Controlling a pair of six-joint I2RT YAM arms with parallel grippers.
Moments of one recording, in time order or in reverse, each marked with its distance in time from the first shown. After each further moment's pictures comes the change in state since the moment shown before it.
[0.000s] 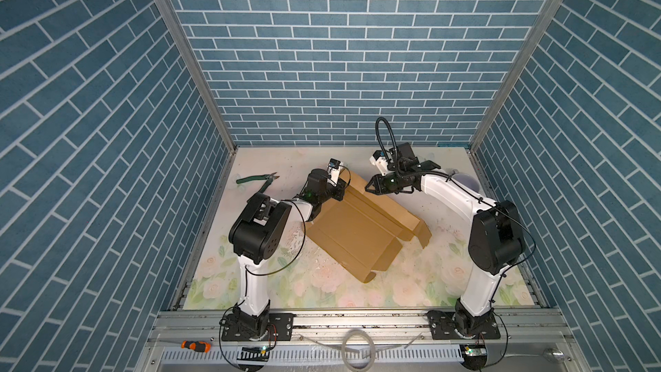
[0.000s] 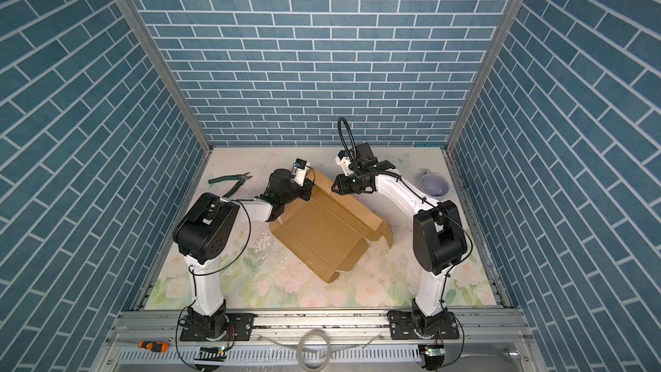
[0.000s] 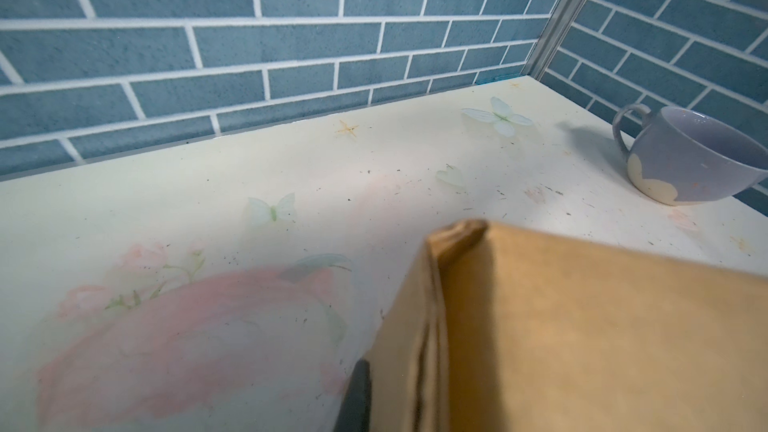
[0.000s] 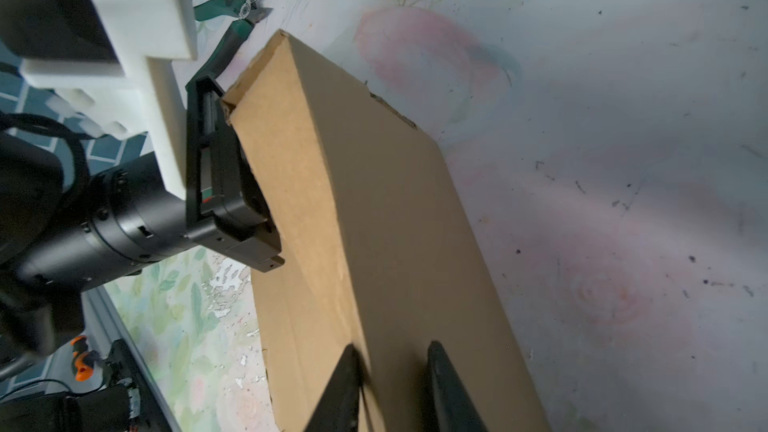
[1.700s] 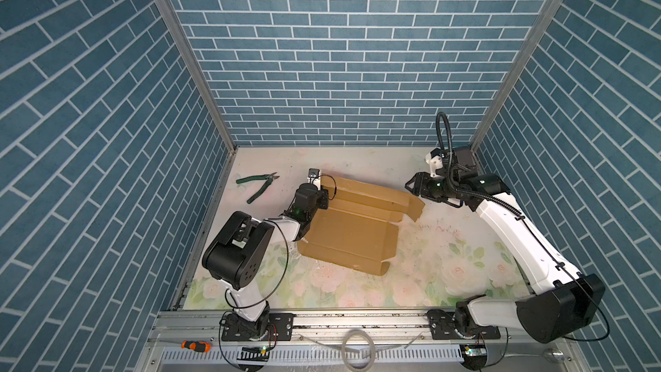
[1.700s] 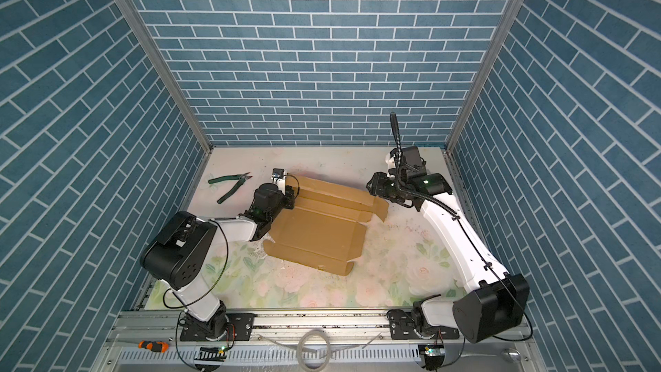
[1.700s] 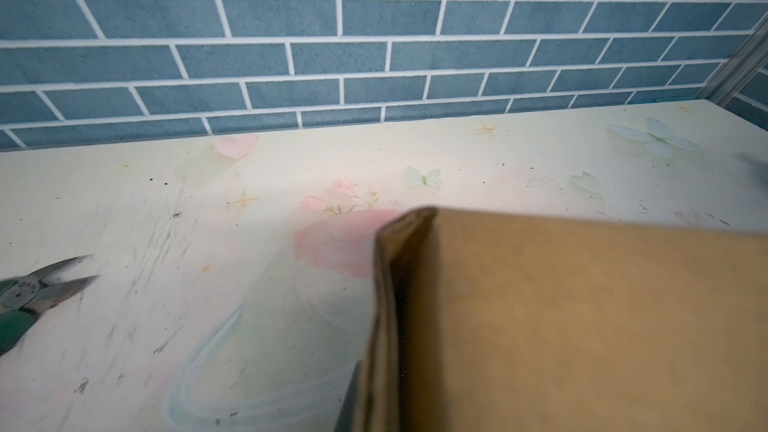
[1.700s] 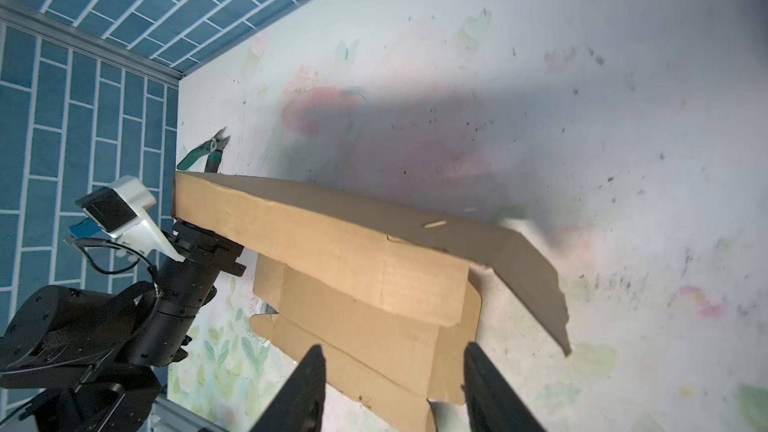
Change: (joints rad) left arm -0.005 -0.271 -0.324 0.057 -0.403 -0.052; right arm -0.119 -0.520 -0.202 -0.242 0.173 0.414
